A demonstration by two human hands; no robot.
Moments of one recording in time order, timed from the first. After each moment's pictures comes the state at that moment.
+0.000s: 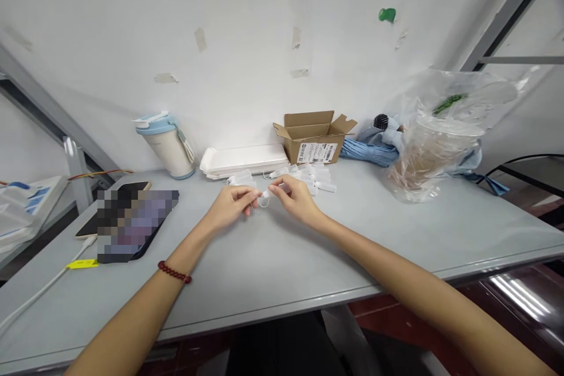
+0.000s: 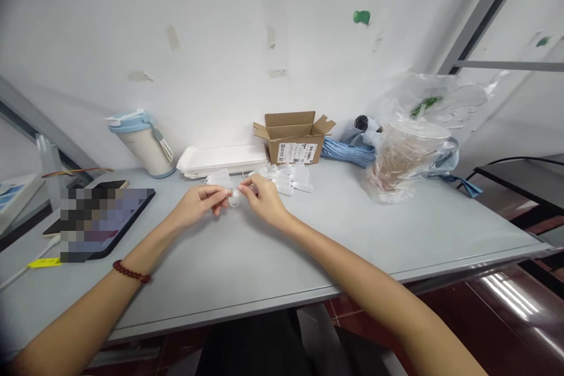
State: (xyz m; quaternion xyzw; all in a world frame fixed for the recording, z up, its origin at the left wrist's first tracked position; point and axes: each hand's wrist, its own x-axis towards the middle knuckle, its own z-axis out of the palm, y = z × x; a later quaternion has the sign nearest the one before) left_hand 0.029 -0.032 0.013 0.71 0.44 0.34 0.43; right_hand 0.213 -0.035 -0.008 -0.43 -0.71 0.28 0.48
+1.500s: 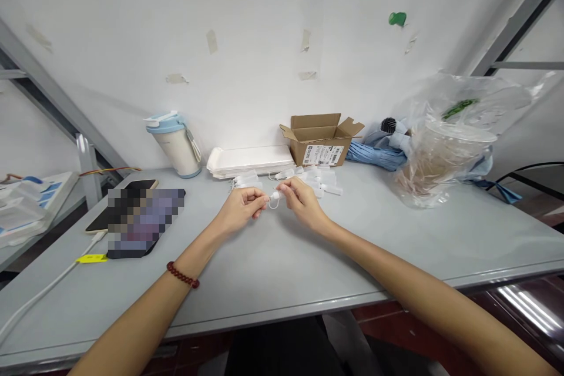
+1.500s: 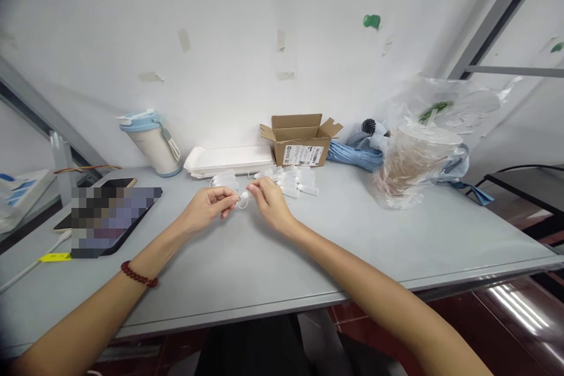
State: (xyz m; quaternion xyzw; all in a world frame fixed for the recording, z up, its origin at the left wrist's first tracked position) left_hand 0.039 -0.043 0.018 0.69 0.45 0.35 0.44; right_hand 0.215 -0.040 -0.012 -0.41 -0.71 0.29 0.49
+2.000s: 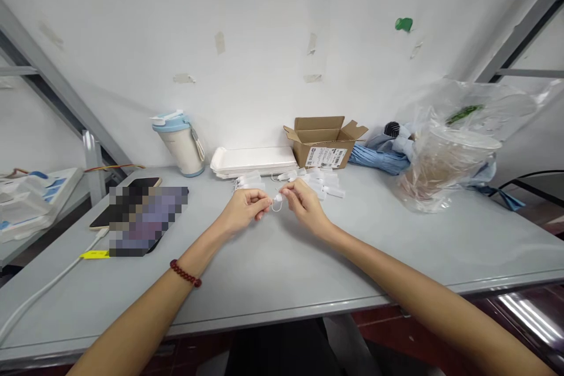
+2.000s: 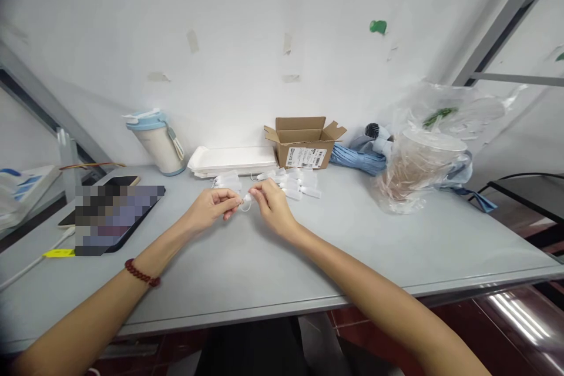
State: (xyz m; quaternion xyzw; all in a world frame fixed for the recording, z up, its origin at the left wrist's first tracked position) left_hand 0.038 -0.043 0.016 0.67 0.45 0.35 0.48; right_hand 0.214 -0.043 -0.013 -0.39 -0.74 0.23 0.50
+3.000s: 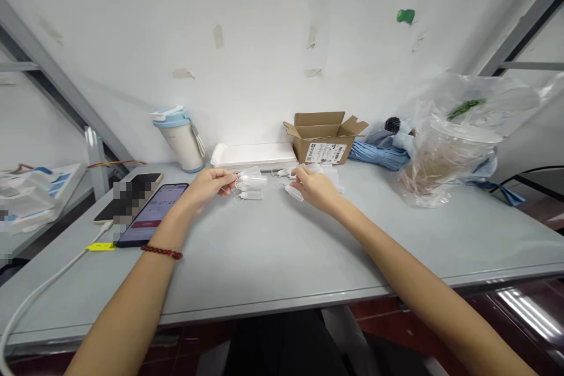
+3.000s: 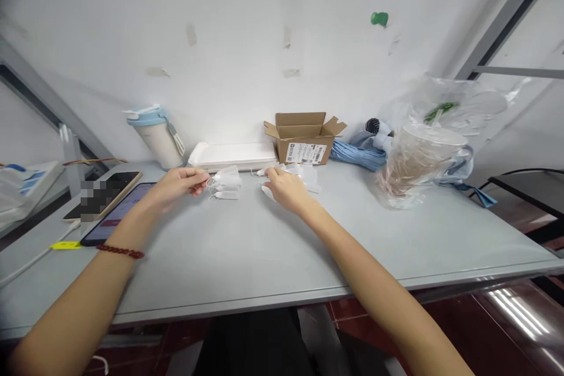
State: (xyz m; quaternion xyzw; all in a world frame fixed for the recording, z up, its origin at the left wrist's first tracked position) left_hand -0.023 -0.009 0.029 0.60 0.54 0.39 0.44; right_hand 0.245 -0.023 0.013 -0.53 -0.83 0.01 0.17
